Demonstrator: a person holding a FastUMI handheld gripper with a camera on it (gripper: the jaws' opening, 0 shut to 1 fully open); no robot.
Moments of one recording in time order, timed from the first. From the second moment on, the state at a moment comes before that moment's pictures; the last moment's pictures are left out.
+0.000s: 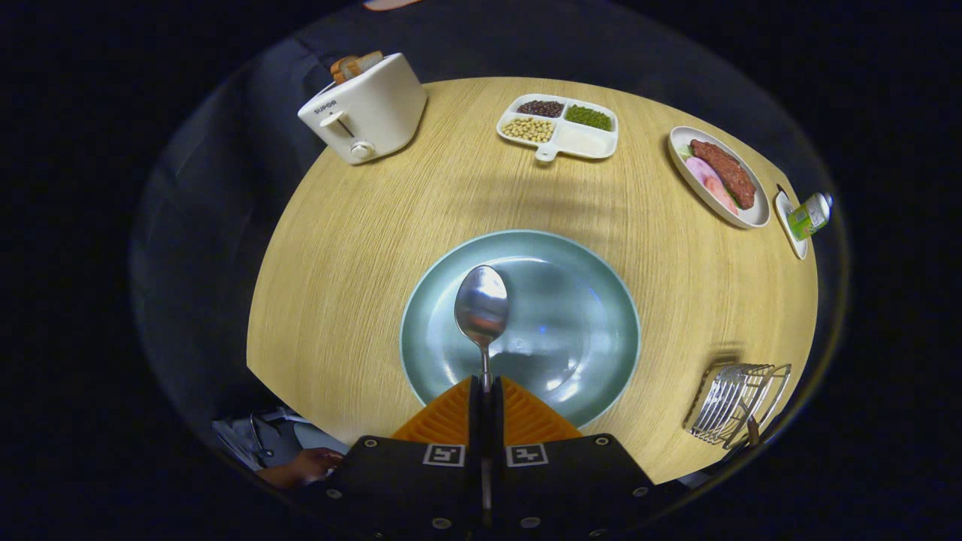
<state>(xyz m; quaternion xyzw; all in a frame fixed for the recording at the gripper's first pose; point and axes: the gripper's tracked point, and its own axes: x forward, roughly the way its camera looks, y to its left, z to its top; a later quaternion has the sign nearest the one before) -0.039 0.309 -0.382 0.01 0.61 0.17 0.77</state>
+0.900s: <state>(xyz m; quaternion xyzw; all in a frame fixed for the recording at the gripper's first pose) -0.041 0.129 -0.304 0.07 0.55 0.03 0.83</state>
